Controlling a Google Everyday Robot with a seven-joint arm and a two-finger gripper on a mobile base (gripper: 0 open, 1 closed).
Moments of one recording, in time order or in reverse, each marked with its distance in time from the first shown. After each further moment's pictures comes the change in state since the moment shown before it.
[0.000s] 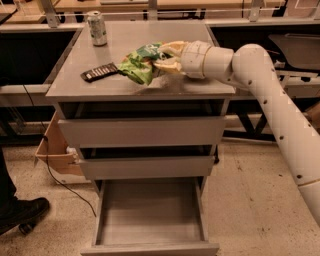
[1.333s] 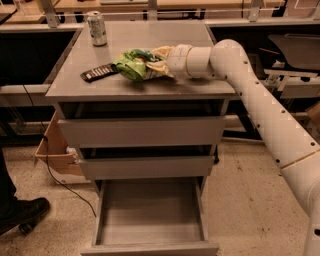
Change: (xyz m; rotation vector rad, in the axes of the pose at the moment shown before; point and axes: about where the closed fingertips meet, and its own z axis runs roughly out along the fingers) arm 0.042 0.020 0.053 -0.109 0.144 -0.060
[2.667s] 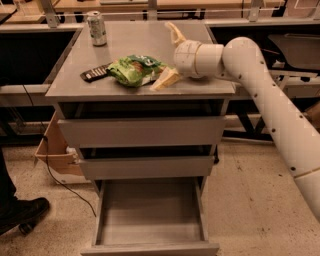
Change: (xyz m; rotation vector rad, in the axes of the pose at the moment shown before) arm -0.033 -0.005 -0.034 0.029 -0.075 -0.042
